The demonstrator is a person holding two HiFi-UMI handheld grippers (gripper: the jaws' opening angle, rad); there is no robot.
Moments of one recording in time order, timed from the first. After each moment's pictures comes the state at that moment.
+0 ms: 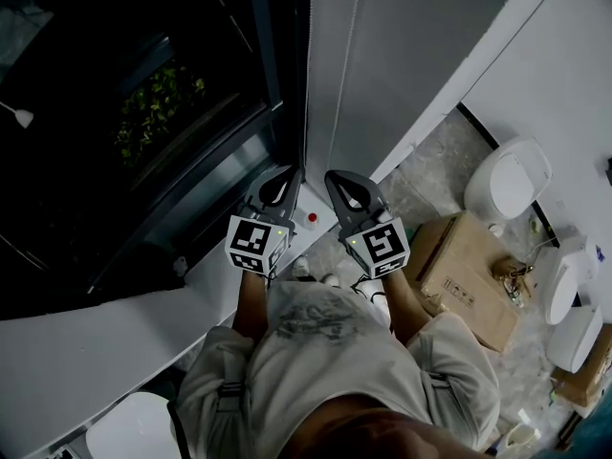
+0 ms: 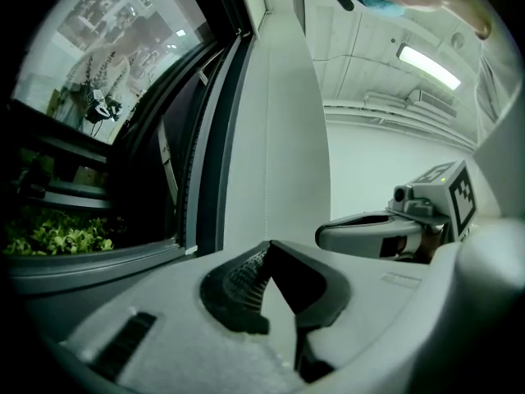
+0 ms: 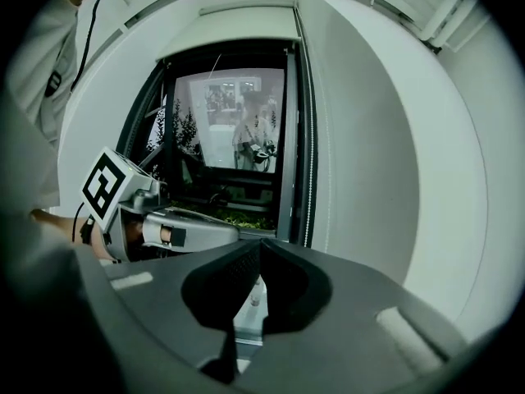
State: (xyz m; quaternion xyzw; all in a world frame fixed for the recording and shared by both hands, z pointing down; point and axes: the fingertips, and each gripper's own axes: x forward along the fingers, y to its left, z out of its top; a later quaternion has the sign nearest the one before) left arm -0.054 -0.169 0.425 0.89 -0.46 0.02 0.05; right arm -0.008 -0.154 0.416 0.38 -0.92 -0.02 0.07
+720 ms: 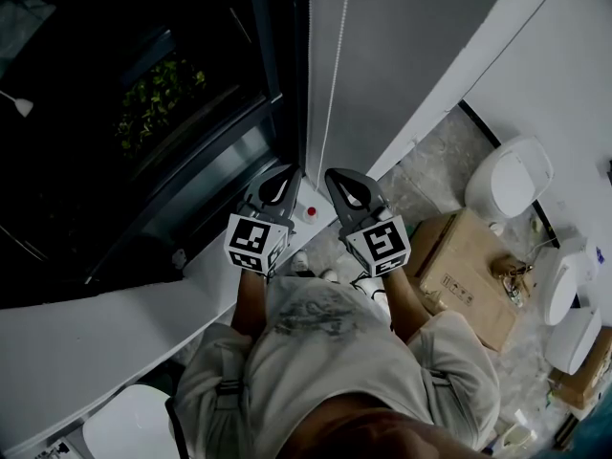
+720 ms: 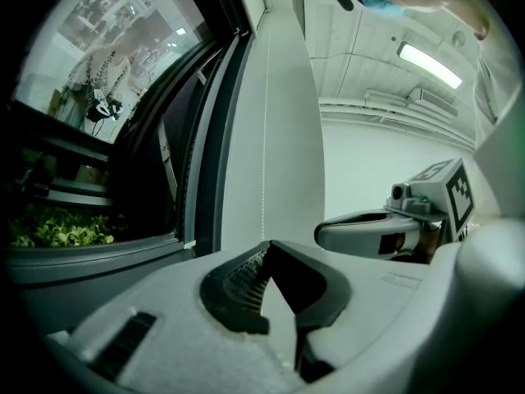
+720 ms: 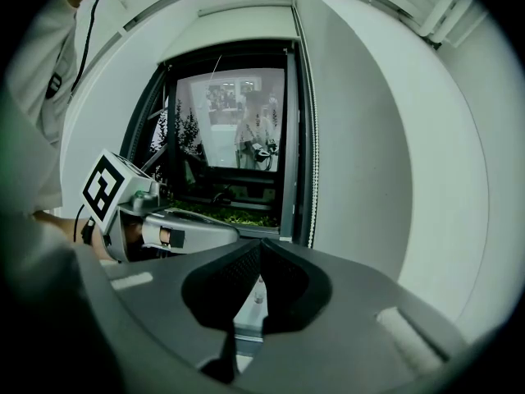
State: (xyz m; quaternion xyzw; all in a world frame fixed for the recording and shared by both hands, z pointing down) left arm -0.049 -0.157 0.430 0.89 -0.46 0.03 0.05; right arm -0.003 -0.144 0.419 0.37 -0.92 -0.02 0.07
